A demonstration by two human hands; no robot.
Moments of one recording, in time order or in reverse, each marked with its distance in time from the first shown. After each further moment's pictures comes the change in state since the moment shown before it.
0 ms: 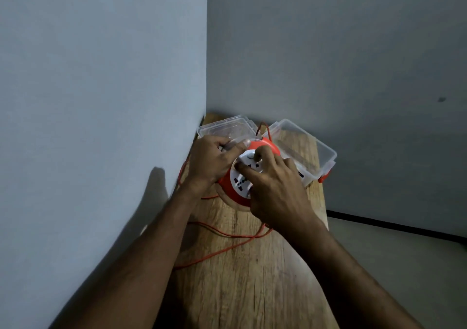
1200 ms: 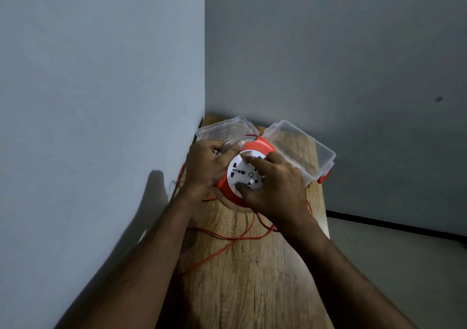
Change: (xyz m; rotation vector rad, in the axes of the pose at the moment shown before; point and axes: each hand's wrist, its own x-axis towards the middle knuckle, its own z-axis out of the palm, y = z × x) left_hand -0.005 -0.003 -0.001 -0.034 0.044 -0.025; right_hand 0.005 0.001 0.005 0.327 0.197 0.213
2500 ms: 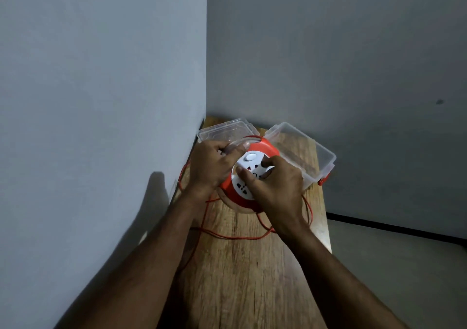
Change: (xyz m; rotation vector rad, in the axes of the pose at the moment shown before) left_hand 0.000 0.010 0.004 0.020 0.015 -0.010; right_hand 0.002 -0.010 0.006 0.379 0.109 0.393
